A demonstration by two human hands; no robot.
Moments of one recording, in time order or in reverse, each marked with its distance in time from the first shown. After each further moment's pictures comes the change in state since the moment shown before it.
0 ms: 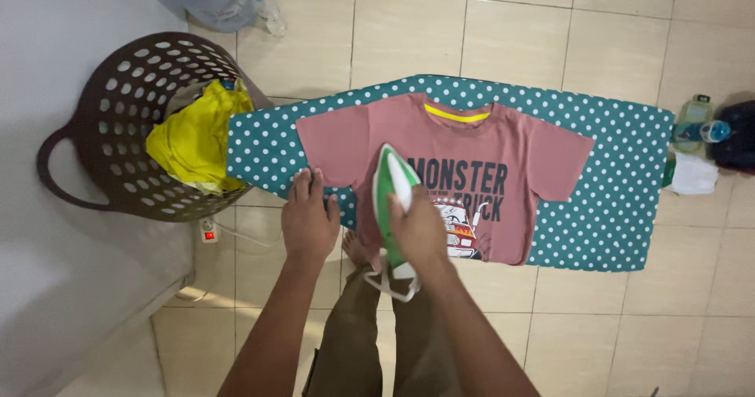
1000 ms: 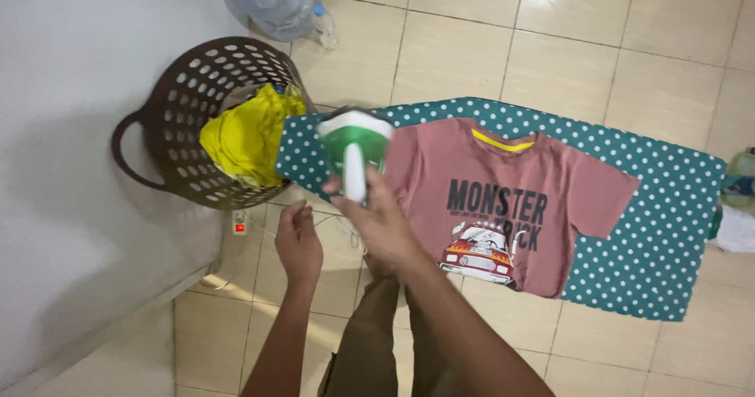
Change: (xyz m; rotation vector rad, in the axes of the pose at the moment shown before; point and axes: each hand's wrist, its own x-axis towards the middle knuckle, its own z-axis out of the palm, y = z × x) left_hand -0.044 -0.049 -0.013 -0.787 0.352 -0.542; right_hand -0.010 -0.092 0.048 1.009 -0.482 -0.429
